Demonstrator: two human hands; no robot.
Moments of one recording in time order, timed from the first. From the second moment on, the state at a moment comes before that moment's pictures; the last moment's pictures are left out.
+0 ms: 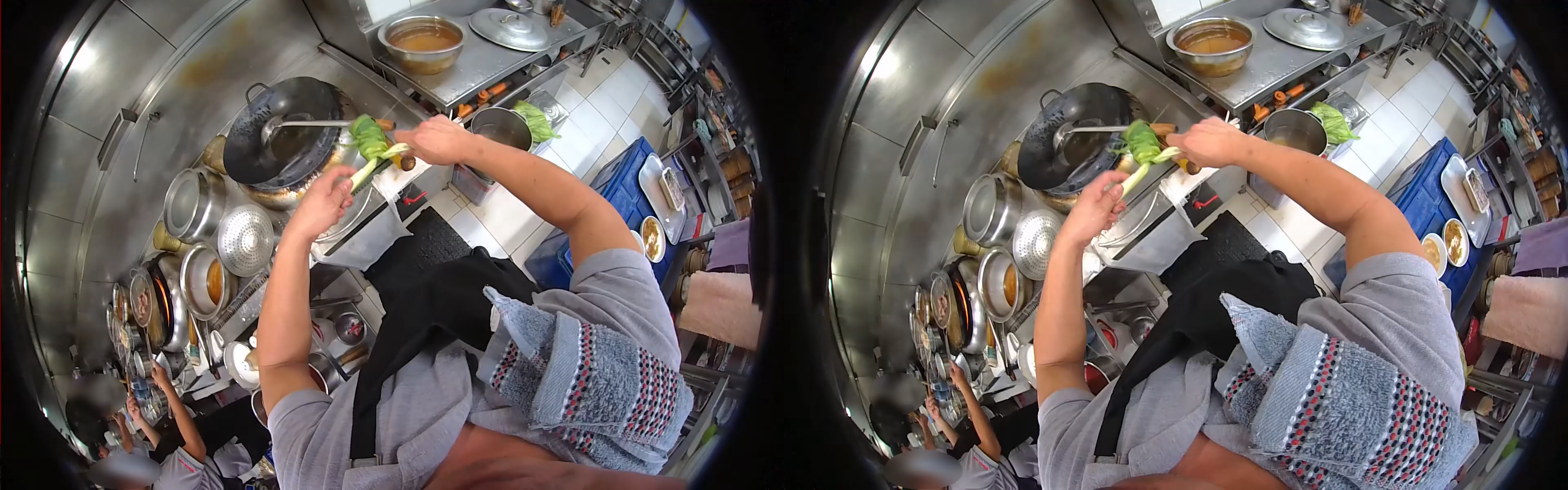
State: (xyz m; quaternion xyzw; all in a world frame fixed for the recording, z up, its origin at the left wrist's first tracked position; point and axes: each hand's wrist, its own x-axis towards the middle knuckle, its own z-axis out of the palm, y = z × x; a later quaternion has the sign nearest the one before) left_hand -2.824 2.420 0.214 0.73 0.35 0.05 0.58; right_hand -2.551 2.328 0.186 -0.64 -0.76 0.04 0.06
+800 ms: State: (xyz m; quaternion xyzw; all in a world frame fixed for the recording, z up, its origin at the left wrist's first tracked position) left_hand -2.734 2.421 0.176 0.81 0.21 0.12 0.53; right_hand -2.554 2.329 0.205 -0.56 -0.81 0.14 -0.01
